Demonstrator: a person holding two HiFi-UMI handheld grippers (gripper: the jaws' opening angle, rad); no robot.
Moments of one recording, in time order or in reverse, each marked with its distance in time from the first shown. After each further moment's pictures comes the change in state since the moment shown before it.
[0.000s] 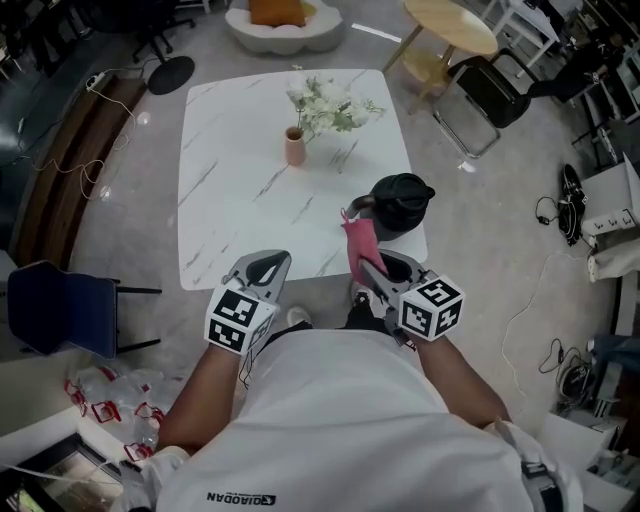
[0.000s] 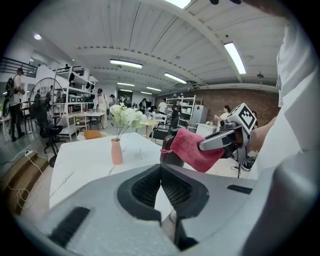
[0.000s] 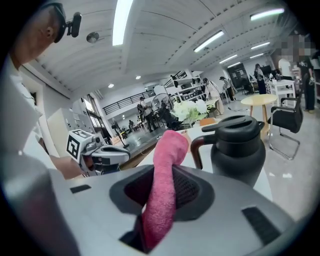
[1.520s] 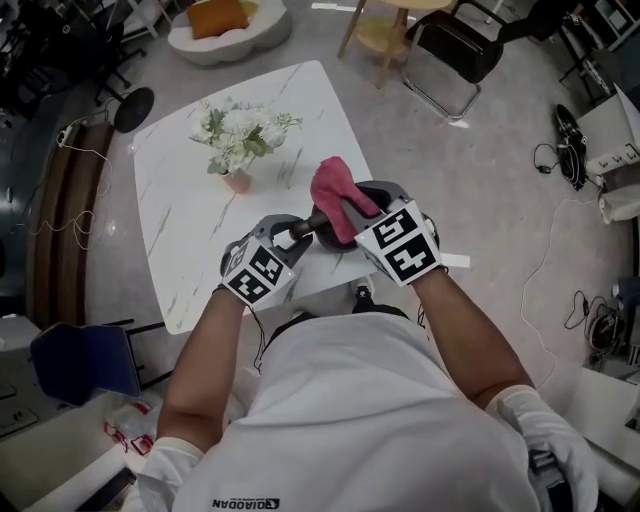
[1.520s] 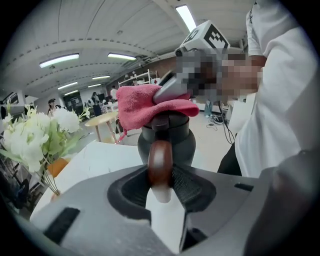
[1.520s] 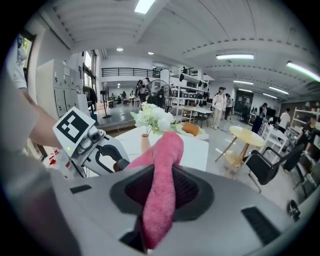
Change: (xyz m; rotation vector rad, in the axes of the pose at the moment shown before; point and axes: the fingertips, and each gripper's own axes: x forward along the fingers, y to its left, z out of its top) left arm 0.215 -0.040 0.025 0.475 0.253 -0.330; right arm 0.007 -0.155 0.104 -0.368 0.179 -0.246
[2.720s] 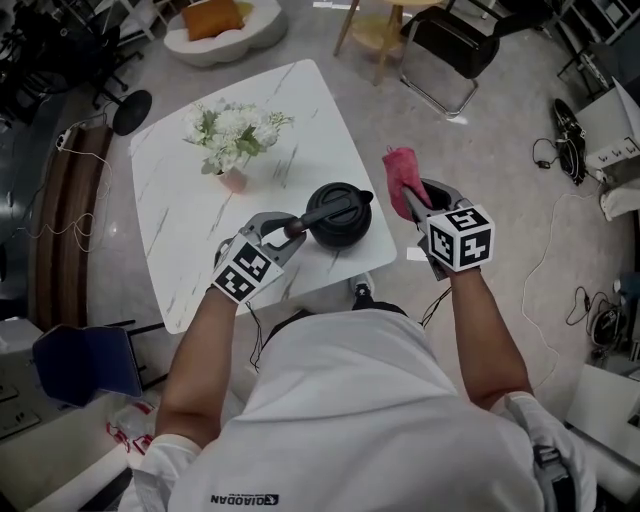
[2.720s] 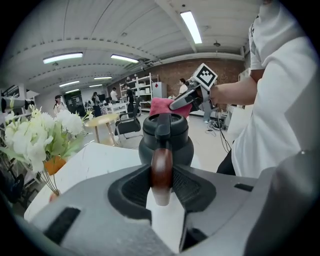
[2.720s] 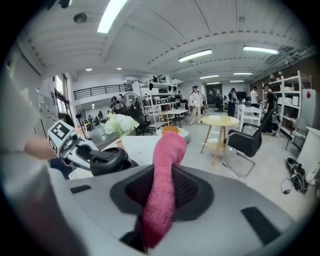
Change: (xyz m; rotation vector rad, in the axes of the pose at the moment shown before) left arm -0.012 0.002 0.018 -0.021 -0.056 -0.020; right arm -0.057 -0.105 -0.079 0.316 -0.104 -0.159
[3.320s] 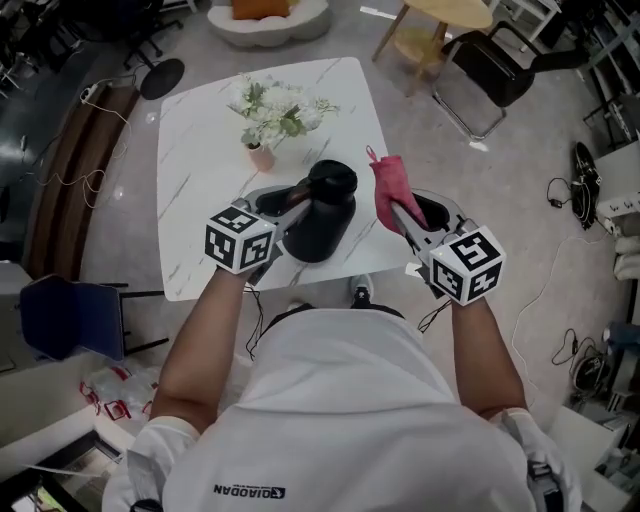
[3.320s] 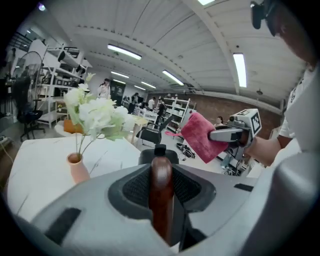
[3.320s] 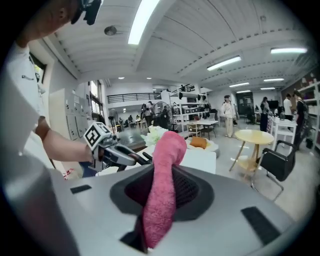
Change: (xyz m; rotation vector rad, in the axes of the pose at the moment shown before) left arm -0.061 0.043 0.015 -0.530 -0.233 0.162; right arm -0.020 0.118 0.049 -0.174 -0.120 0.296
